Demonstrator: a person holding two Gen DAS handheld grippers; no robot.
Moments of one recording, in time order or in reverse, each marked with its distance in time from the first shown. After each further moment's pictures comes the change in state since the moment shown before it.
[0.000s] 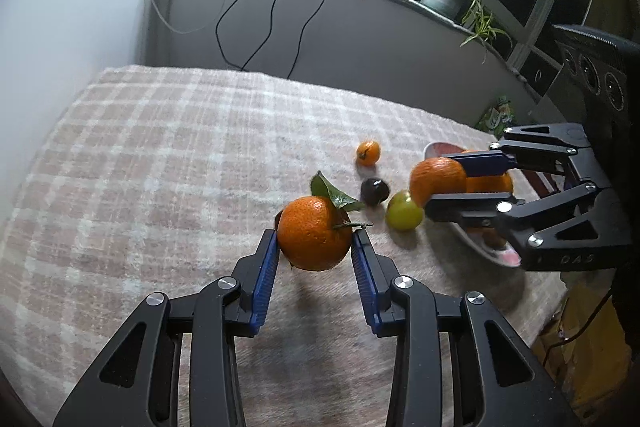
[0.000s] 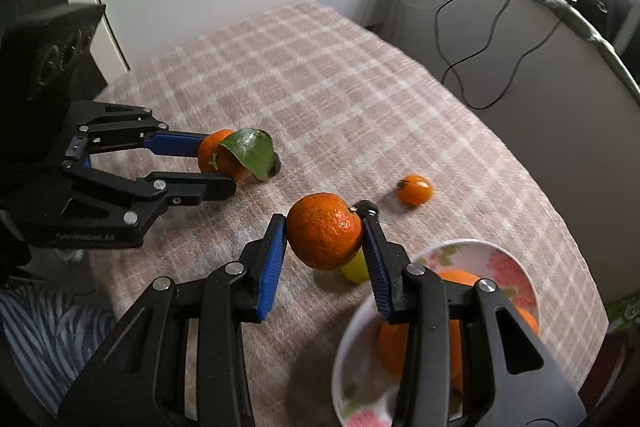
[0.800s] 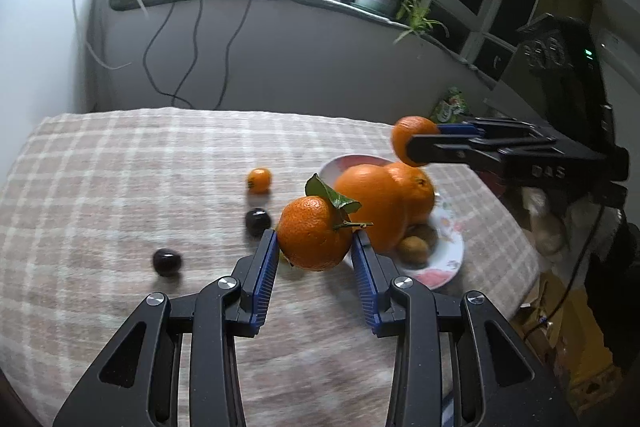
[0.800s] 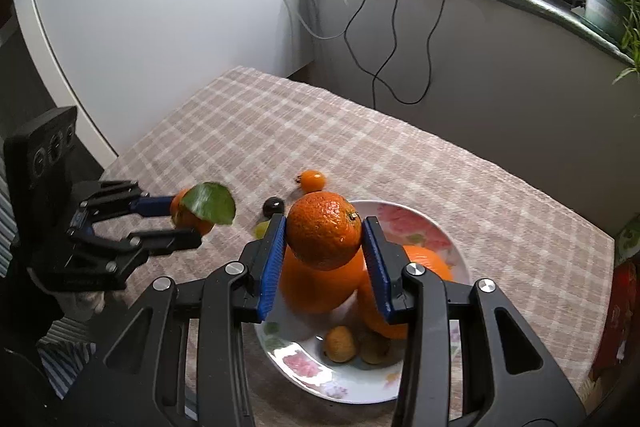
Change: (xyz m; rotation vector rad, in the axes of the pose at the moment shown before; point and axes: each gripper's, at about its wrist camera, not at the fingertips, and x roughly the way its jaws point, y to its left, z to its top) left arm 0.003 -0.082 0.015 0.111 -0.019 -0.127; right arm -0.071 -0.089 -0.052 0.283 -0.159 0.002
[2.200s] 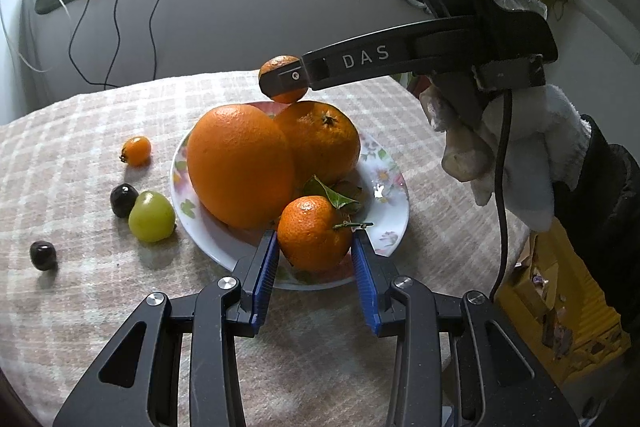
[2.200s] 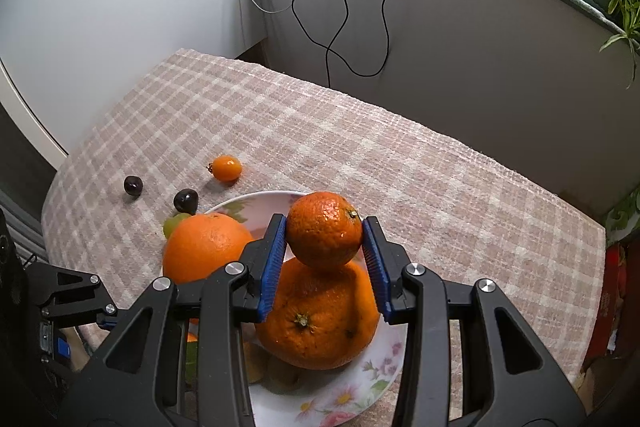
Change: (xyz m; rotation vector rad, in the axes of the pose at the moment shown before) left arm 0.062 -0.072 -0.018 0.118 0.128 -0.069; right arm 0.044 -0.057 -0.001 0.037 0.088 -0.082
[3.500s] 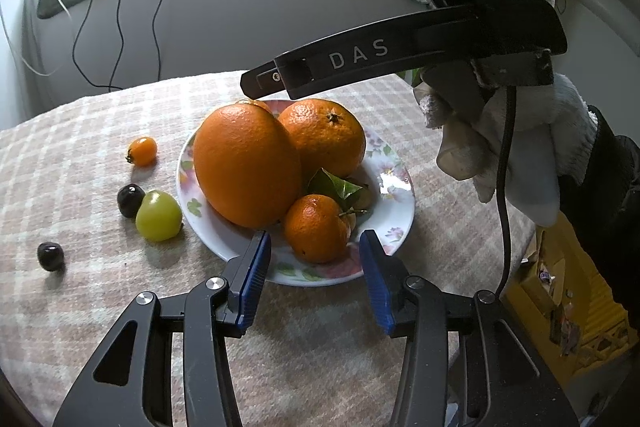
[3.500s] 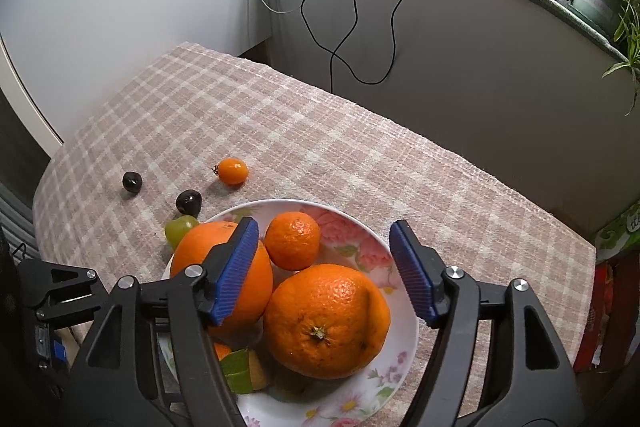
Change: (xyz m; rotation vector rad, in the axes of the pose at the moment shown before) left arm 0.005 -0.005 -0.002 0.014 0.002 0.022; right arm -0.001 0.013 0.003 -0.055 -0.013 -0.033
